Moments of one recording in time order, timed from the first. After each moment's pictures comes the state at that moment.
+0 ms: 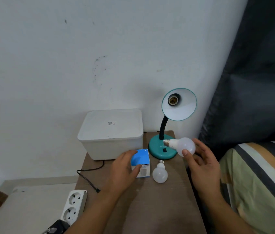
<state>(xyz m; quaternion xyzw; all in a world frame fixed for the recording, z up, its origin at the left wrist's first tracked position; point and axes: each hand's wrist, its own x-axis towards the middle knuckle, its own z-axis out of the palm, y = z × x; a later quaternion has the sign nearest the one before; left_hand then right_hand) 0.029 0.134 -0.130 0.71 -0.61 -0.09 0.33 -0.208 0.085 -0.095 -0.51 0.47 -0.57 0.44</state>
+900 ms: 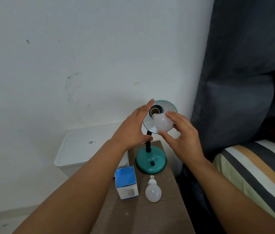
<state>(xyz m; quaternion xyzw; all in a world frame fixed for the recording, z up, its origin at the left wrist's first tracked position) -0.009 -0.020 -0.002 0.56 -0.77 -0.11 0.27 -0.205 -0.022 -0.038 -0.74 0.39 -0.53 0.15</state>
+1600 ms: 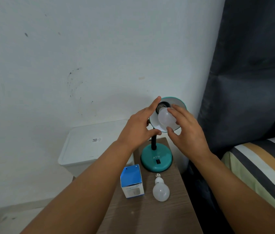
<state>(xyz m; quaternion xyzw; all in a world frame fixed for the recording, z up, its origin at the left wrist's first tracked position) -0.007 -0.028 -0.018 0.53 -0.76 -0.12 0.36 -0.197 -0.045 -0.046 -0.79 0.42 -0.44 0.05</state>
